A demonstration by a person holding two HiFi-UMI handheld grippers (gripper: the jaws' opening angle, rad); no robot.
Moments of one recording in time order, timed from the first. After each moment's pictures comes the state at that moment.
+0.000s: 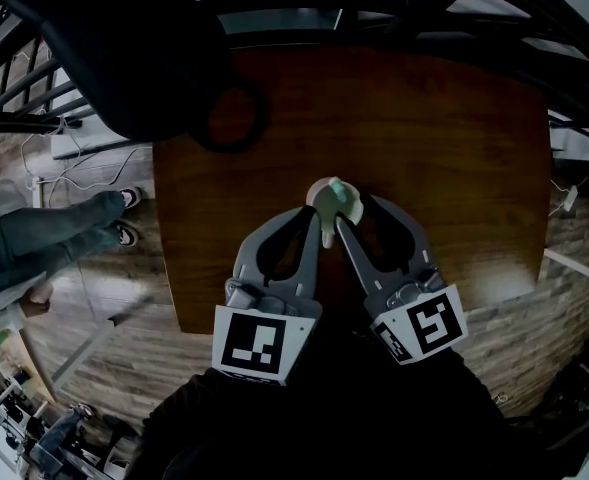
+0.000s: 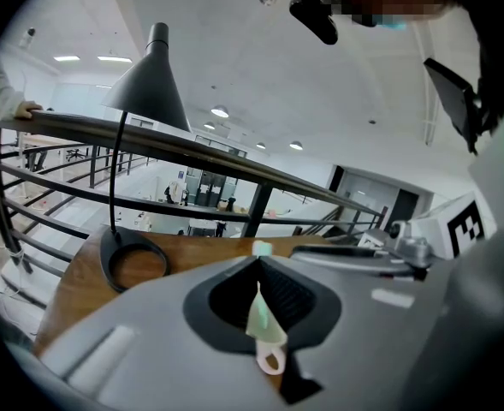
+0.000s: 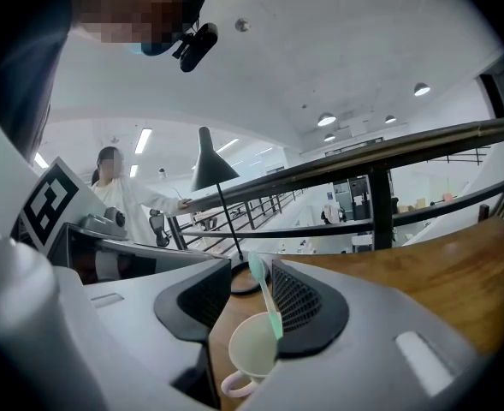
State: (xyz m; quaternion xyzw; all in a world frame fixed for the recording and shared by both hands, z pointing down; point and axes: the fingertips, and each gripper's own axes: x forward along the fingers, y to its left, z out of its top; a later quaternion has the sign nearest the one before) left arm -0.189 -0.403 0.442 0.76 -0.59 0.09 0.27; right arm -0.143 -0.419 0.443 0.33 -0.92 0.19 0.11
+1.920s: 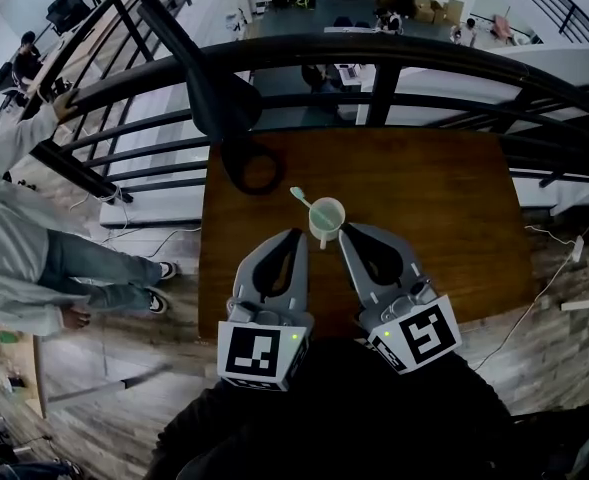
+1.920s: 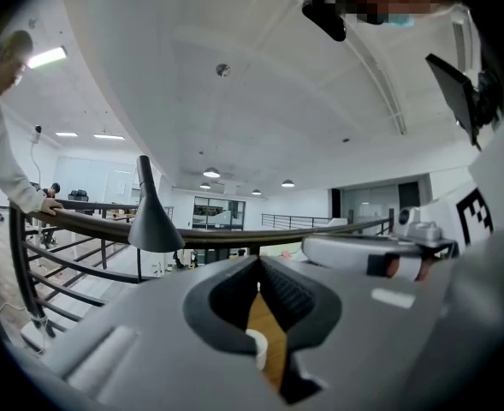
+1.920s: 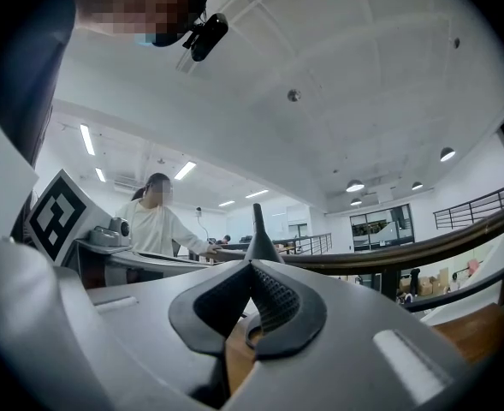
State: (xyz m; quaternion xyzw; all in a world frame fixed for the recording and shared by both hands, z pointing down) left arm -0.152 -0.284 0.293 0.76 -0.65 0.03 0.06; right arm -0.096 -0.299 0.282 0.30 -0.96 0.01 -0.02
